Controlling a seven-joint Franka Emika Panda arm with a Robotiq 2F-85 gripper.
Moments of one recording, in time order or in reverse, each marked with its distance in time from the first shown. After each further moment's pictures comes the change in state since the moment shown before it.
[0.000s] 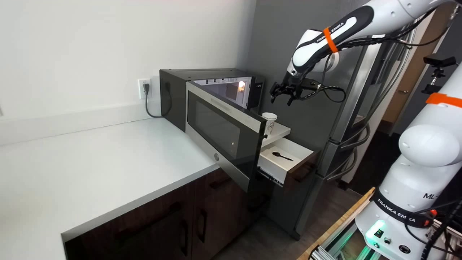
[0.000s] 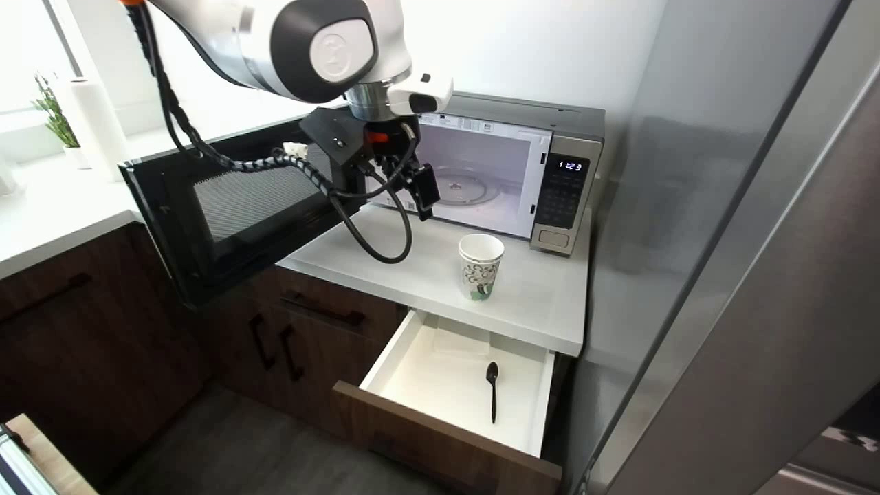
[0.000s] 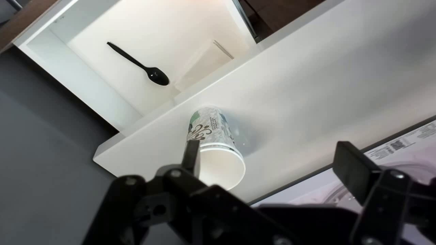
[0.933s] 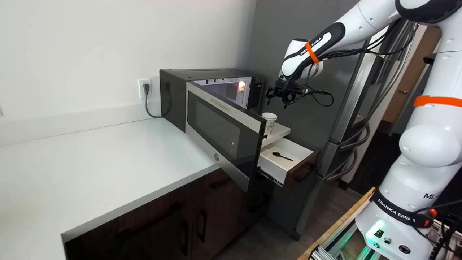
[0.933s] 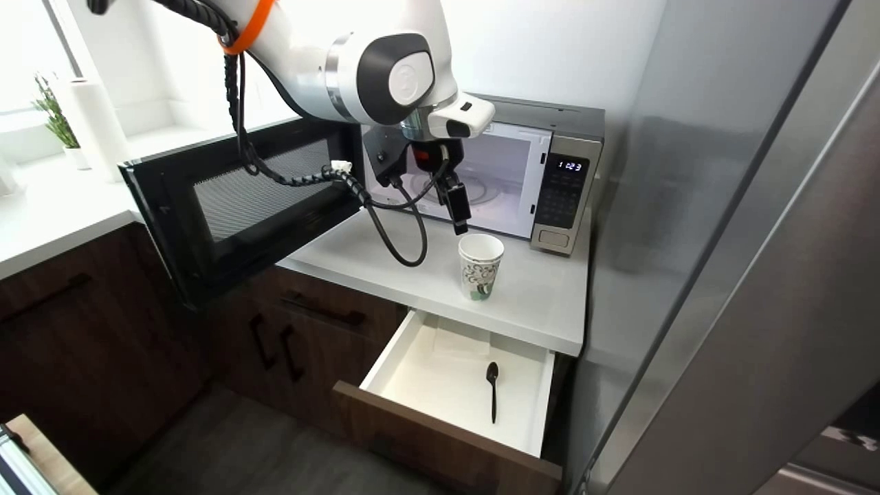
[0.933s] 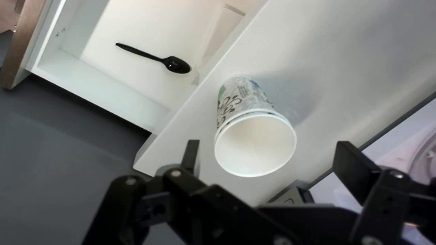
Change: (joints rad) arm 0.013 0.237 -0.065 0.210 -0.123 0.001 0.363
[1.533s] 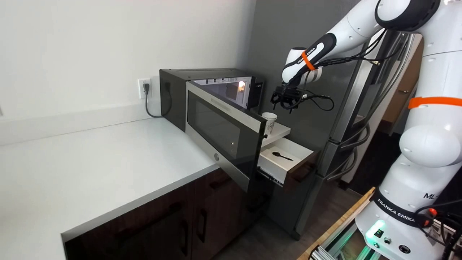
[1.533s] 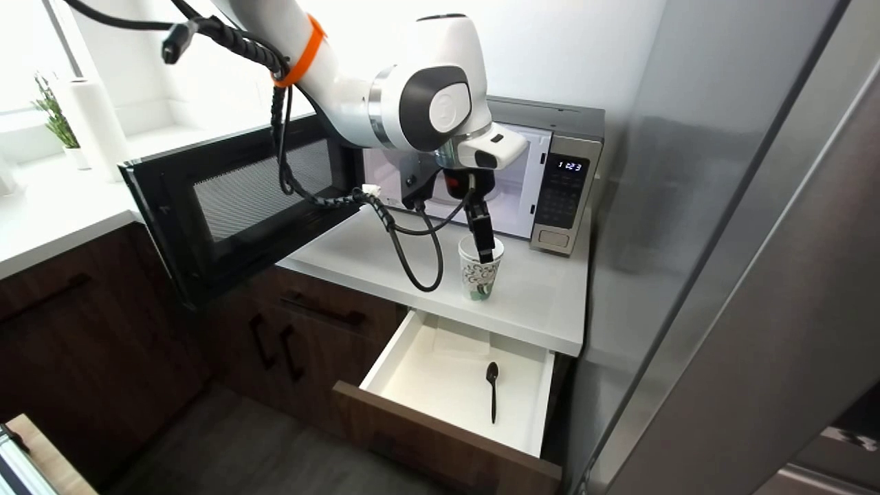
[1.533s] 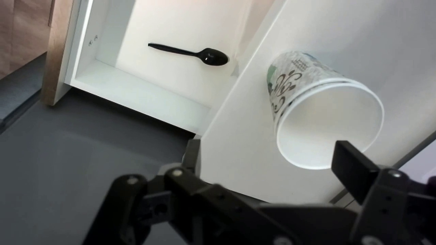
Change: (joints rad) arm 0.003 0.123 -0.082 0.088 -0.027 -0.027 0.132
